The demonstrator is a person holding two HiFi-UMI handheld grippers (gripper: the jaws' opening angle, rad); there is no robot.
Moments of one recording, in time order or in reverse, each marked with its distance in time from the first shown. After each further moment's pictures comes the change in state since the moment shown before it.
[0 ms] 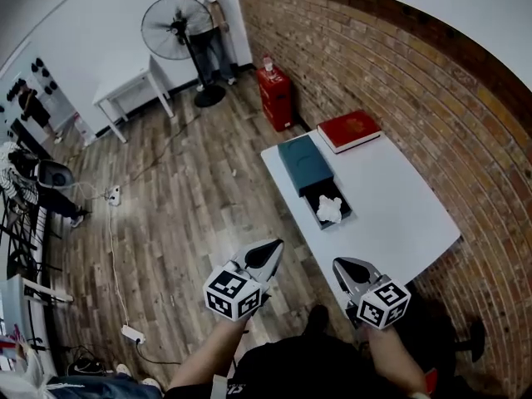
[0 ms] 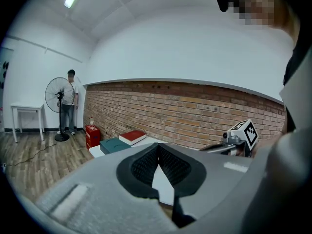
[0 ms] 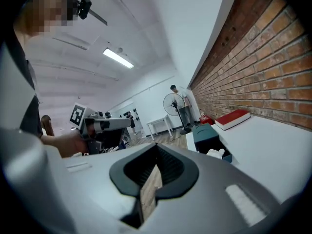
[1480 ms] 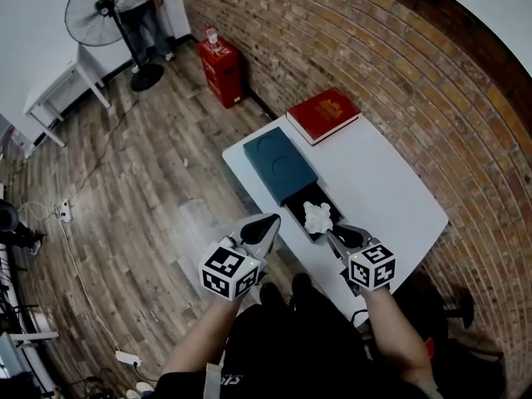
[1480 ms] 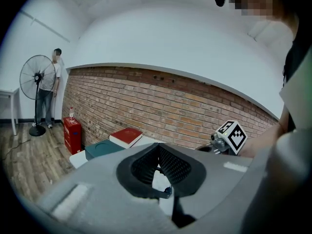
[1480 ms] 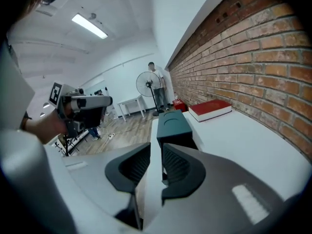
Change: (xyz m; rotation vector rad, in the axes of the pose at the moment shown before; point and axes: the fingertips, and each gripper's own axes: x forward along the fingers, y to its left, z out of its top) left arm 0.139 0.135 0.006 -0.037 0.049 -0.232; right arm 0.136 -0.150 -0.003 0.001 0.264 -0.329
